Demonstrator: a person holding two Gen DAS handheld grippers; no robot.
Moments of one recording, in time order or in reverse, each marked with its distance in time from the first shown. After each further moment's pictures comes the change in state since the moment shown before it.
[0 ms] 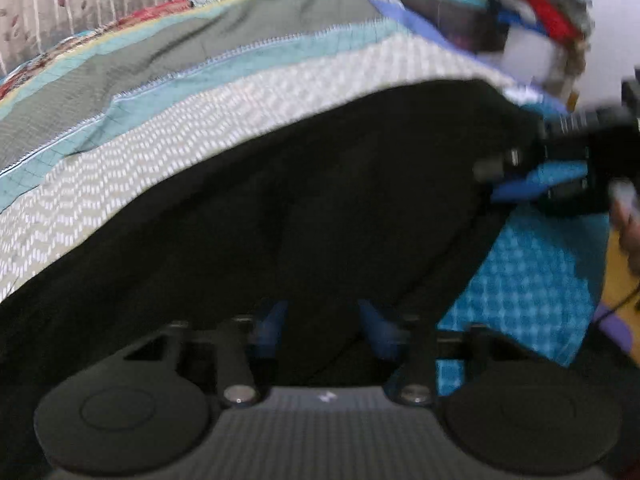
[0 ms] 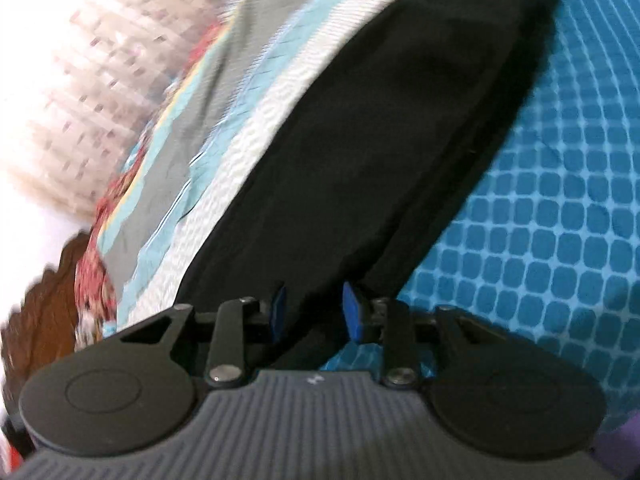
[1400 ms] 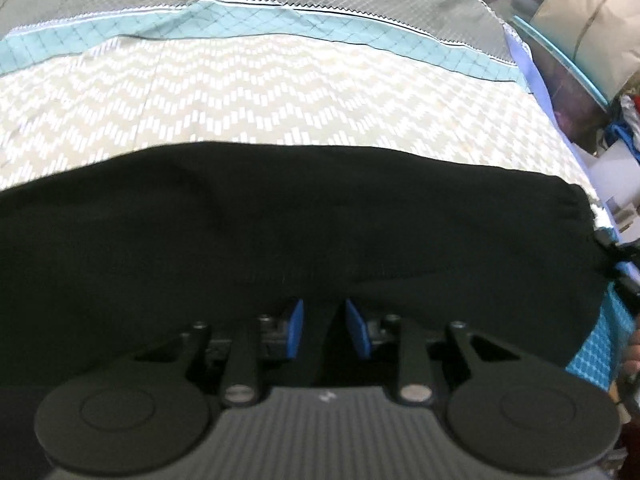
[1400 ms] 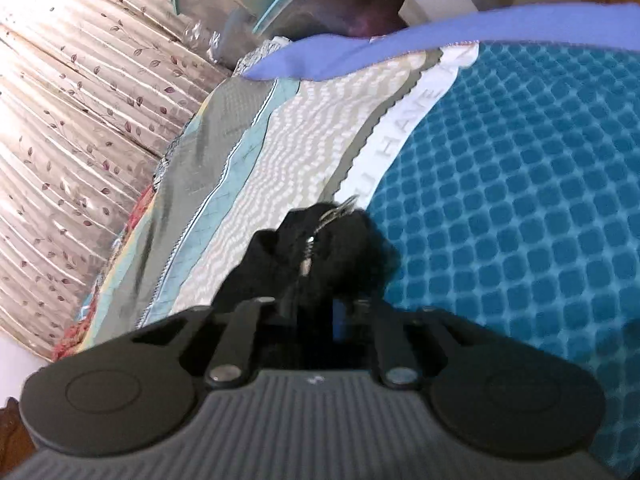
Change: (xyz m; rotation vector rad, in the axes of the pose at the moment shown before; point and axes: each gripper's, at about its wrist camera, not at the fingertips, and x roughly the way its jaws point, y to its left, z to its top) left arm 0.045 0.060 0.035 -0.489 0.076 -0.008; right arm -0.024 -0.058 0.080 0.057 -0.445 -0.104
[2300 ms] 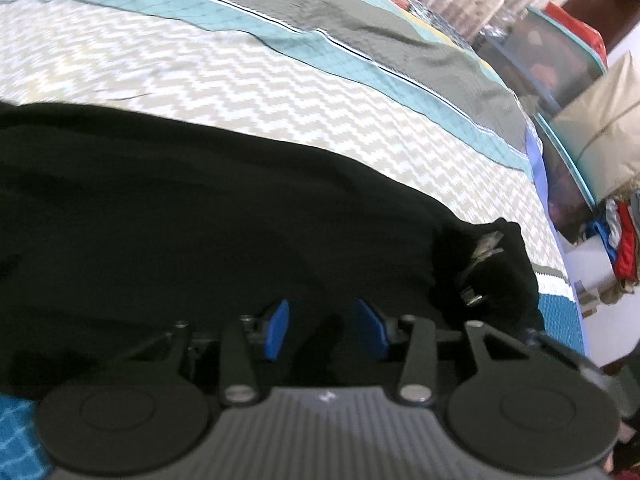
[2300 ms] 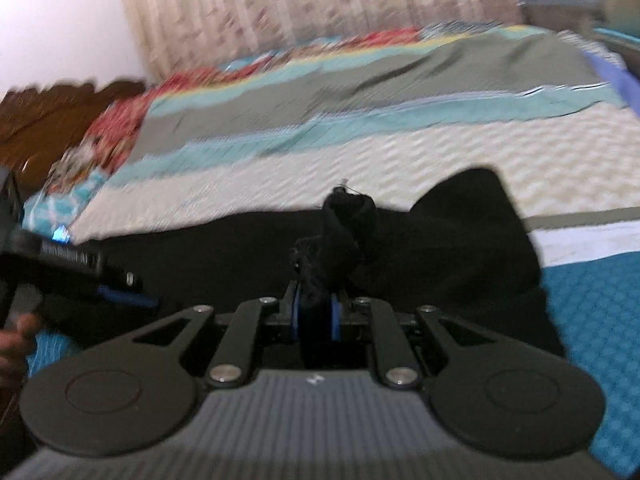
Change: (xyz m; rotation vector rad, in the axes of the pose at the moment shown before) left arm -0.093 0.111 -0.056 -0.286 -0.122 -0.103; right arm -0.003 0.172 -0.165 -0.876 0.343 0.296
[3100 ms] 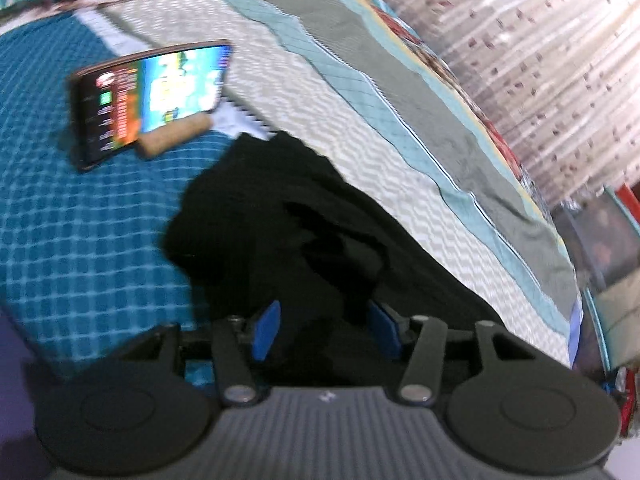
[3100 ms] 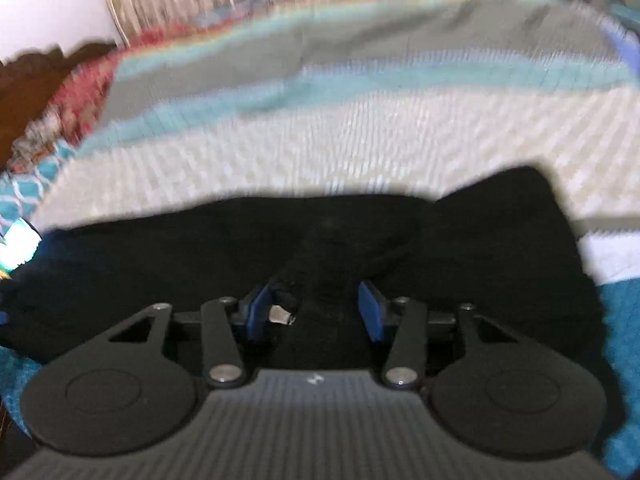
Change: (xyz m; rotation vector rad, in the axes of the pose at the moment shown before) left arm -0.138 0.179 -0.036 -0.380 -0.318 0.099; right arm 0.070 0.011 0.033 0.034 0.168 -0.112
